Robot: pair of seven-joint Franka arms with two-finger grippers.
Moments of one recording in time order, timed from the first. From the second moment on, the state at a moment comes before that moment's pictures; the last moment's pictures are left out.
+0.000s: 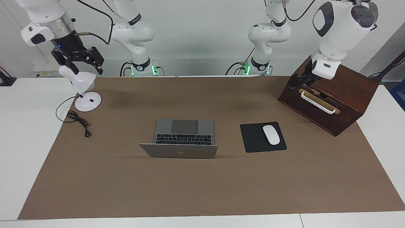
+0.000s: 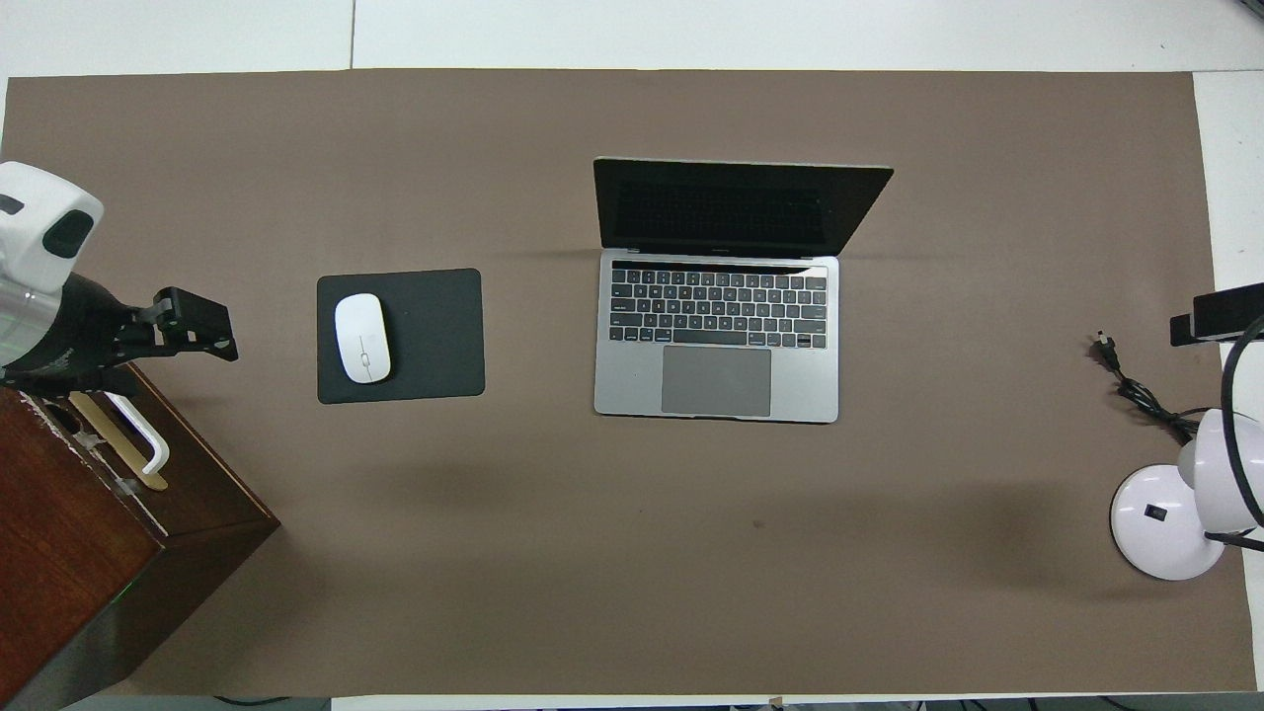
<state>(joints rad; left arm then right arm) -0.05 -0.04 -0.03 -1.78 -0.06 1.61 -0.33 0.00 -0.11 -0.08 -1.61 0.05 1.49 0.03</state>
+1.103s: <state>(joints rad) -0.05 -0.01 -0.04 -1.73 -0.06 1.57 -0.33 0.00 -0.11 -0.09 -1.63 -0.03 1.49 -0.01</state>
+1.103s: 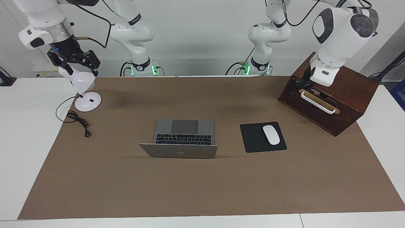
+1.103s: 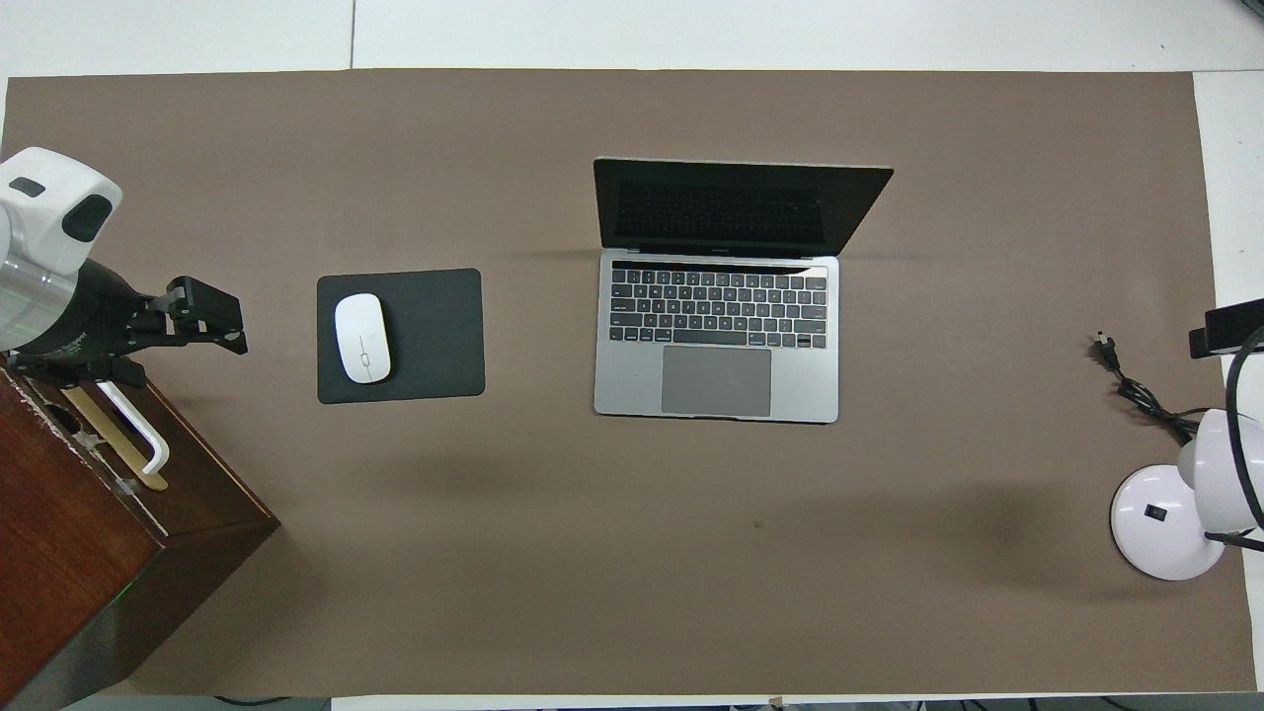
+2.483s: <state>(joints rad) -0.05 -0.01 -0.03 -1.72 -0.06 1.55 -0.28 0.00 -0.12 -0.09 -1.64 -0.03 1.49 -0.01</state>
